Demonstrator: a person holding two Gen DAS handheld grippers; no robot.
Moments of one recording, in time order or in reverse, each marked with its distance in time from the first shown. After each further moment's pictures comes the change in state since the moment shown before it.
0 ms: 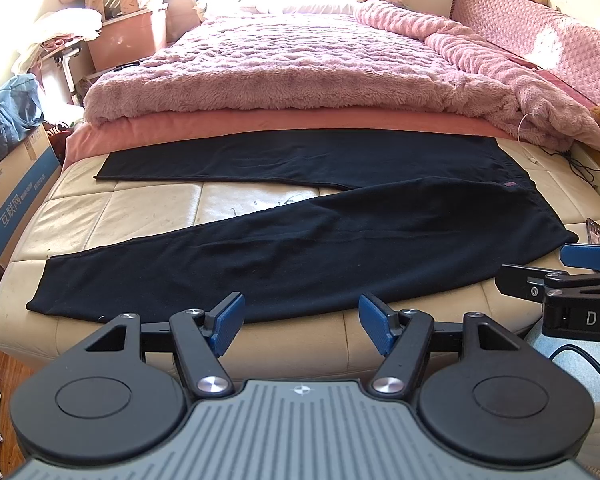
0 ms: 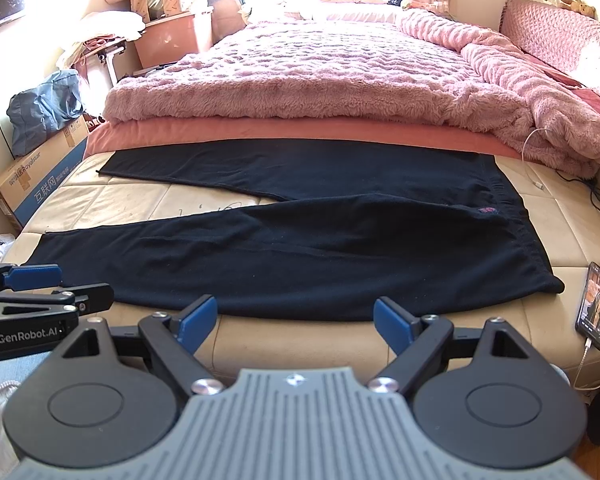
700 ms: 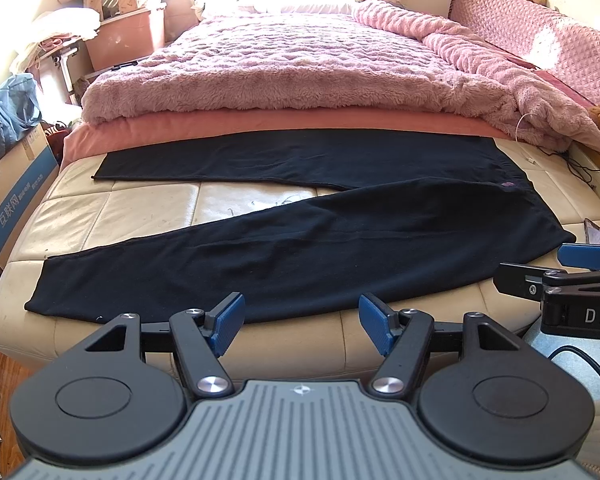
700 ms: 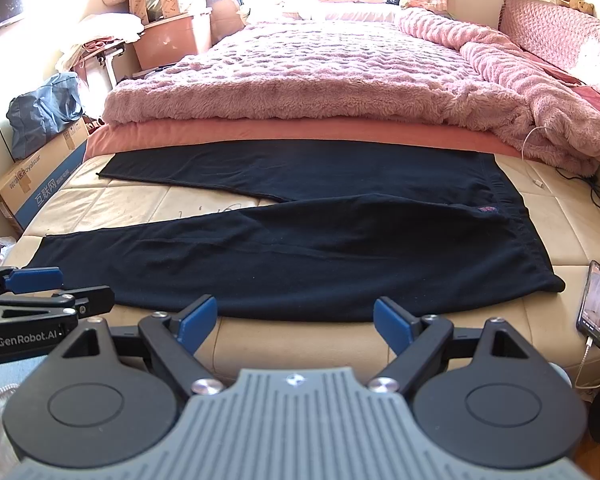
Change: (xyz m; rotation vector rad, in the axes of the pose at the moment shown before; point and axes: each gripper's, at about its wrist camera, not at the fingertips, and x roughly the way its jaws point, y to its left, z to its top) left arm 0.003 -0.005 -0.002 -0.002 0.004 -0.004; right arm 0.001 -0.001 0.000 0.006 0.003 0.005
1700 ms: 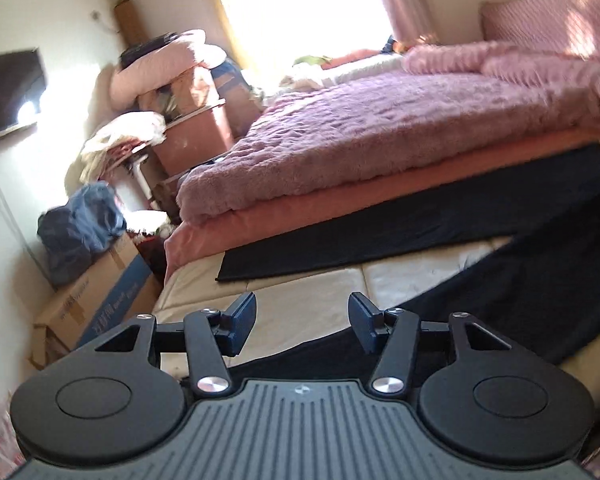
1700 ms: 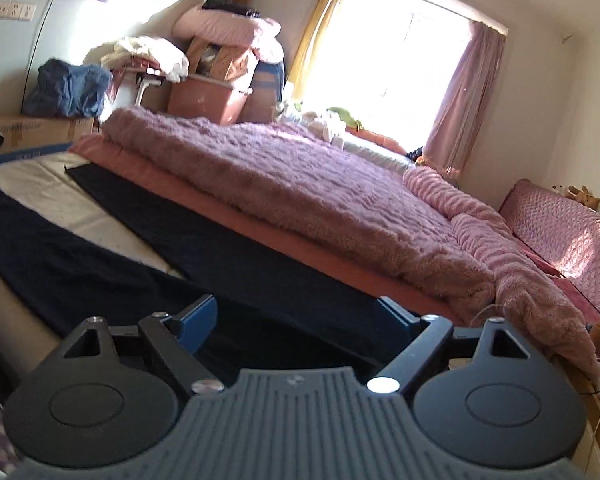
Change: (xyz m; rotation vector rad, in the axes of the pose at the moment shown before) left arm 0.044 0.109 0.012 0.269 -0.260 0.291; right arm 0.053 -0.097 0.000 -0.444 -0.324 -0.136
